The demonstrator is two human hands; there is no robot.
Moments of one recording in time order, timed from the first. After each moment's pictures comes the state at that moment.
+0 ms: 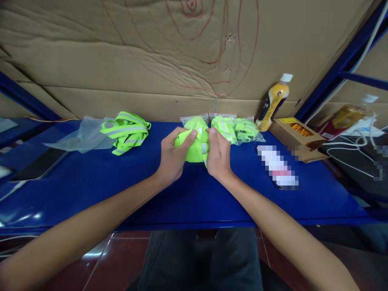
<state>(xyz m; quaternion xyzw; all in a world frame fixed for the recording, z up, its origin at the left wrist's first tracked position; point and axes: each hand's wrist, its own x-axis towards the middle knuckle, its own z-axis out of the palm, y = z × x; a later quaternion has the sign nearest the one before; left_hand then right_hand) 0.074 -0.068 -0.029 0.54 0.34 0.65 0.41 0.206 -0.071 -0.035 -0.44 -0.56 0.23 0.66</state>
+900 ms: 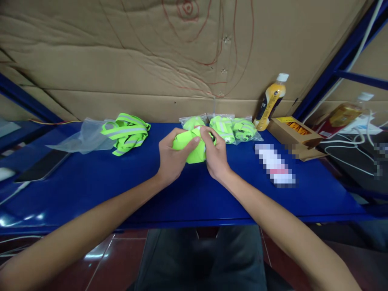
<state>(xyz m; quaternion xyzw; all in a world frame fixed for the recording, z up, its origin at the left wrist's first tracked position) 0.074 -0.069 -0.029 0.58 0.35 0.65 0.34 0.193 -0.074 -0.028 -0.36 -0.50 0.39 0.68</state>
